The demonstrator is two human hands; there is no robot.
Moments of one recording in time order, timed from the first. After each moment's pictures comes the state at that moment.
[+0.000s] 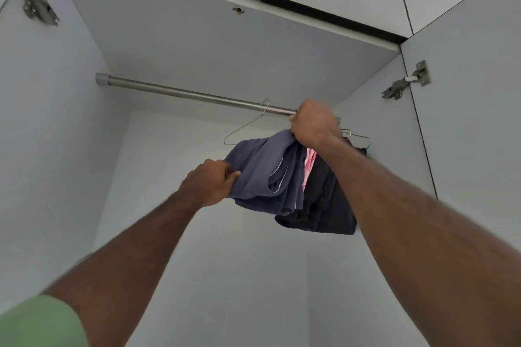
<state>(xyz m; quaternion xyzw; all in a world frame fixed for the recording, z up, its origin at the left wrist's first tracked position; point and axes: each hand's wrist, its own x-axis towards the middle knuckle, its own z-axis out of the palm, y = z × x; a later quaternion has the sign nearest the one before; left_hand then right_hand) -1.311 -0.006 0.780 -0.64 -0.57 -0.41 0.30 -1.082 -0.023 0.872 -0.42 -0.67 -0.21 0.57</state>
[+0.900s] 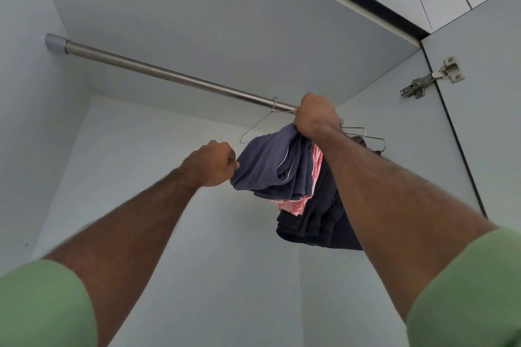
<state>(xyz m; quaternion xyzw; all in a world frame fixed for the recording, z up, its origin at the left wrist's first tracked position) -1.355 0.091 0.846 -0.69 -0.52 -0.40 0.31 -1.133 0.066 0.919 -0.50 -0.59 -0.26 0.57</state>
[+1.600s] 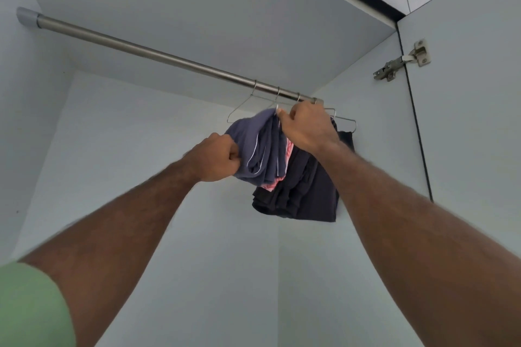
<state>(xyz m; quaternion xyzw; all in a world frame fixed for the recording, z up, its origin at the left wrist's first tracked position) -1.290 0.063 0.806 -0.75 -0.45 -0.41 0.25 -1.076 0.053 0.851 -0.42 -0.67 -0.24 0.56</state>
